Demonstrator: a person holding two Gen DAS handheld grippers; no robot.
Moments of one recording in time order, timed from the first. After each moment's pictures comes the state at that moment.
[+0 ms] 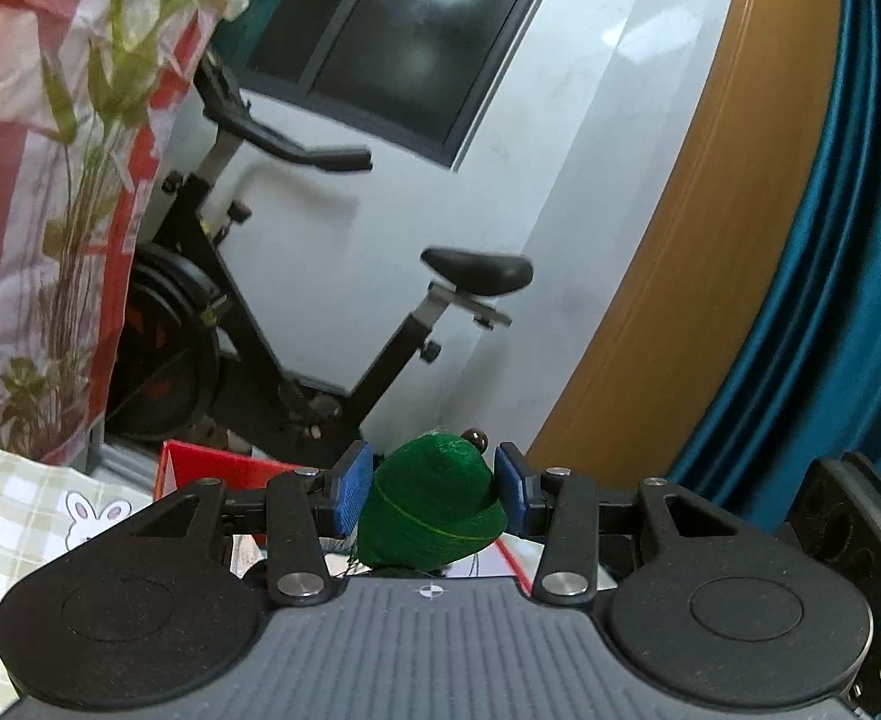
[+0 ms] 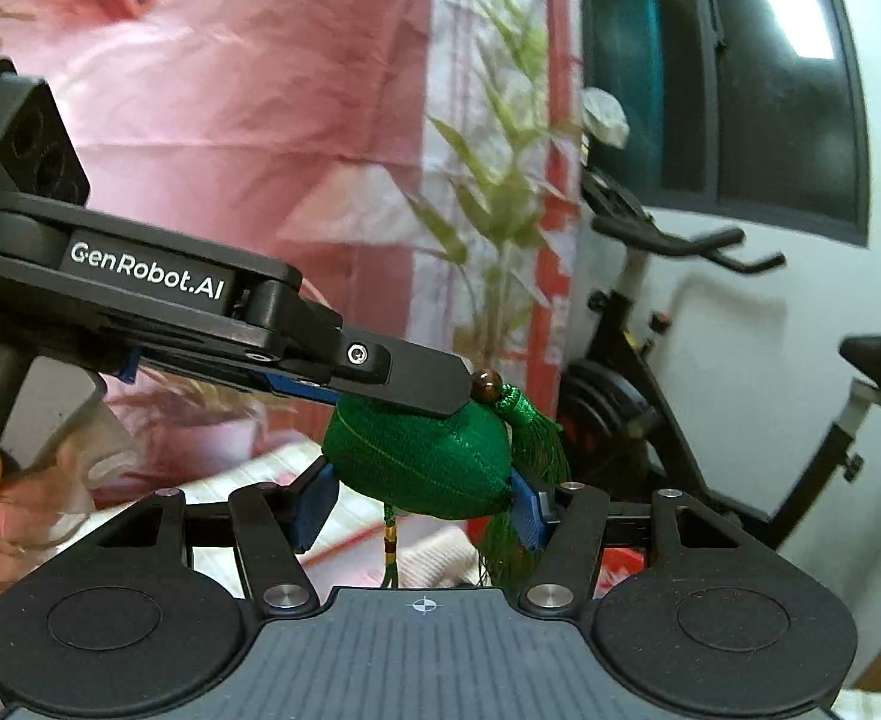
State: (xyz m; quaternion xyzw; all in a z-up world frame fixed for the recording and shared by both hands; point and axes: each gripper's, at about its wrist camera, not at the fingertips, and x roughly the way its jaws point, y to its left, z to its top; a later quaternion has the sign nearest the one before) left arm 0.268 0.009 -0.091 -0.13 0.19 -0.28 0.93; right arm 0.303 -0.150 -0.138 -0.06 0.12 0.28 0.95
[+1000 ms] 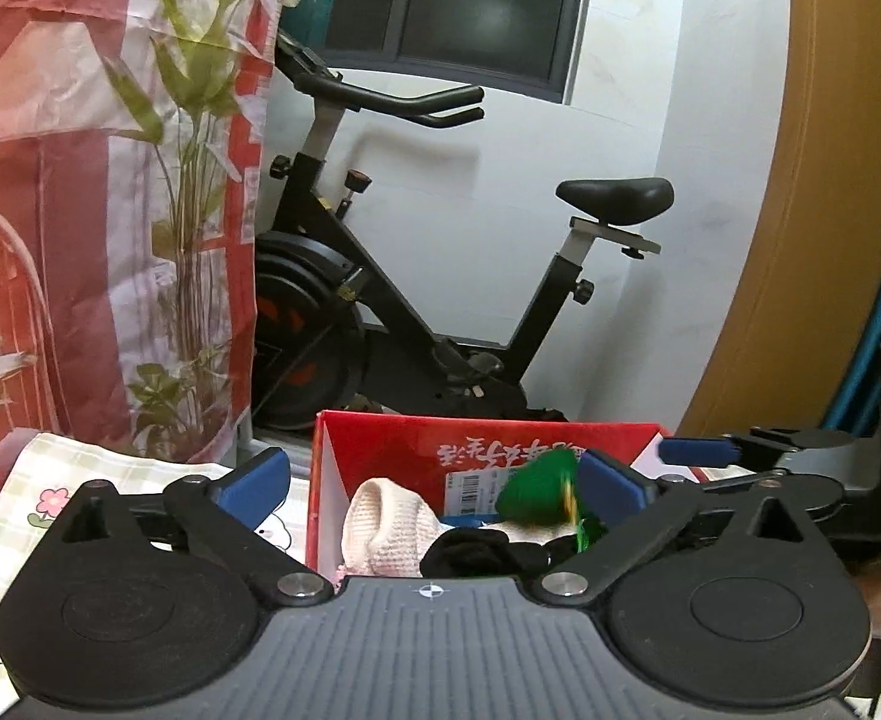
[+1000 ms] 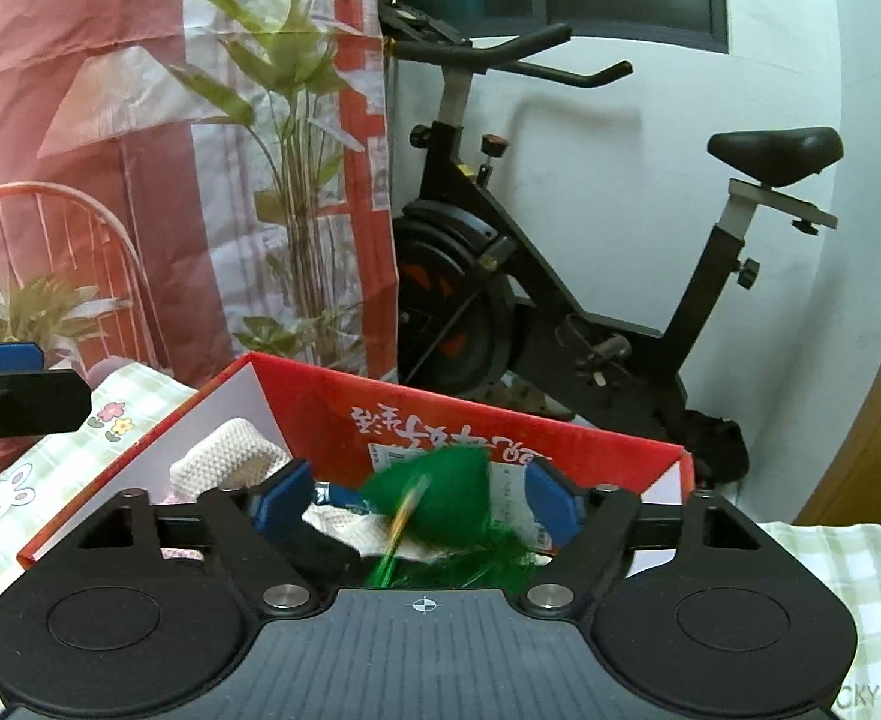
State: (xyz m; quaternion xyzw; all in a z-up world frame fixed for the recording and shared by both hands) left arm 0.307 0.027 -0.116 -0.02 0.23 -0.14 0.96; right arm 0.398 -0.181 -0.203 0.01 0.26 0.13 0.96
